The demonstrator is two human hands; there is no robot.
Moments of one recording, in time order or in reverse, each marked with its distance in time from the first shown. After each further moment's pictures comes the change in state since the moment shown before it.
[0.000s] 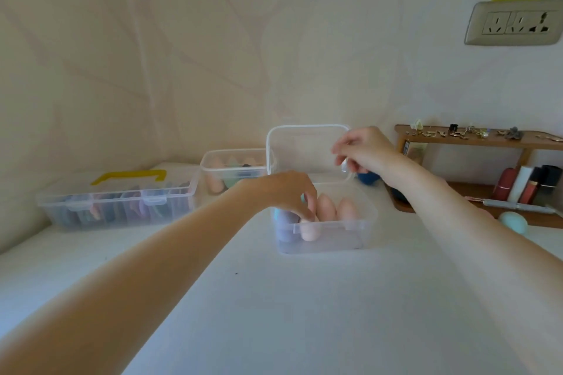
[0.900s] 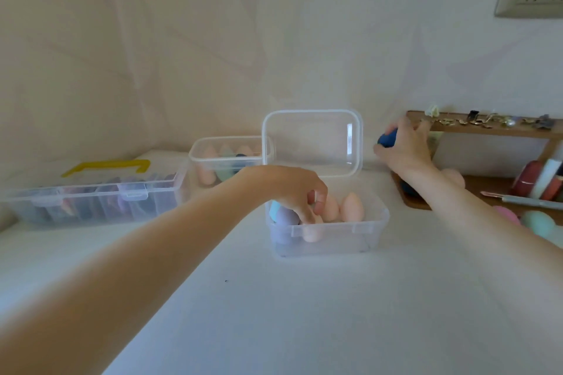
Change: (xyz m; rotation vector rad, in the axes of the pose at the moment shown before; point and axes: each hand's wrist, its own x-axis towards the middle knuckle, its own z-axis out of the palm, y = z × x) left_hand 0.027 -0.008 0.003 0.014 -0.158 0.017; right_hand 0.040 0.069 -0.012 -0.378 0.381 0.093
